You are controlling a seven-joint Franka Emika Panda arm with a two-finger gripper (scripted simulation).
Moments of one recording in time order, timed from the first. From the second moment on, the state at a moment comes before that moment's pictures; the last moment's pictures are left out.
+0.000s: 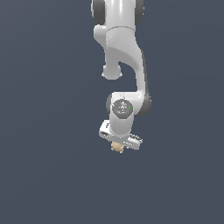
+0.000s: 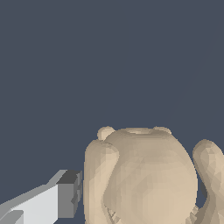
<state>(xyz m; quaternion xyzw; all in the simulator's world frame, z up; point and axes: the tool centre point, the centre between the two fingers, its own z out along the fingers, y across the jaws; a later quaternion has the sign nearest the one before) 0.063 0.034 0.041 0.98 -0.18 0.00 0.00</state>
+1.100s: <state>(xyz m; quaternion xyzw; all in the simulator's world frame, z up) 0.057 0.042 0.048 0.98 -0.18 0.00 0.00</state>
